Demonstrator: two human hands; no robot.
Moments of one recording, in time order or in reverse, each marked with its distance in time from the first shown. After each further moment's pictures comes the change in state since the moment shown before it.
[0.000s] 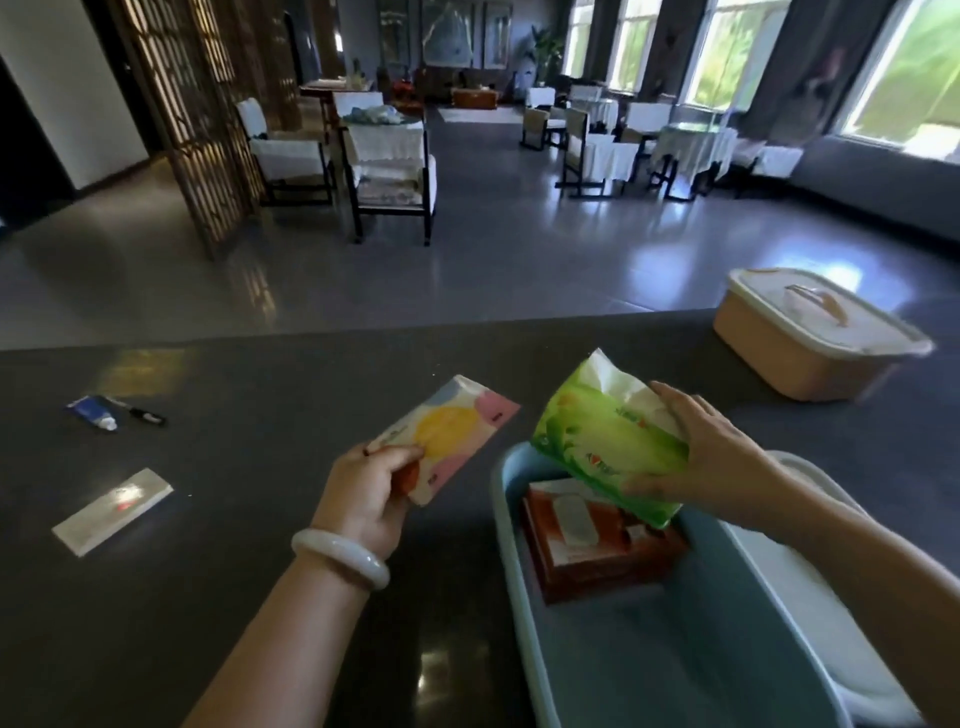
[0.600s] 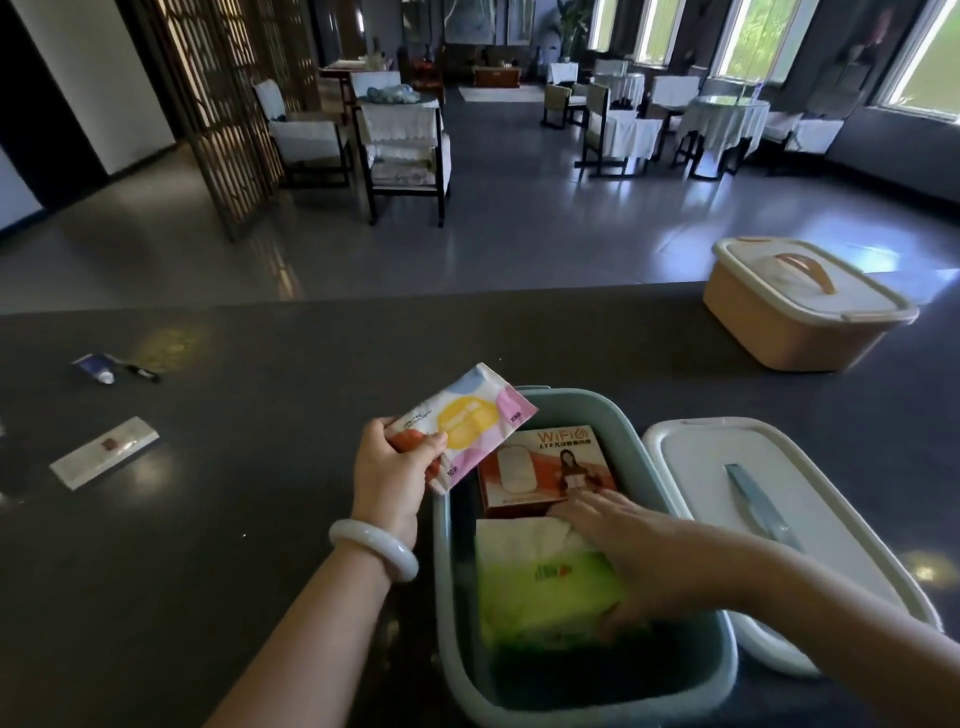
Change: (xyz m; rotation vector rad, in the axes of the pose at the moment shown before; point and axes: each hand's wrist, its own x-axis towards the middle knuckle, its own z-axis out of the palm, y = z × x) left_hand -0.036 -0.077 0.056 0.207 0.148 0.330; right_hand -0.059 0.053 0.034 -0.343 -0.632 -0.435
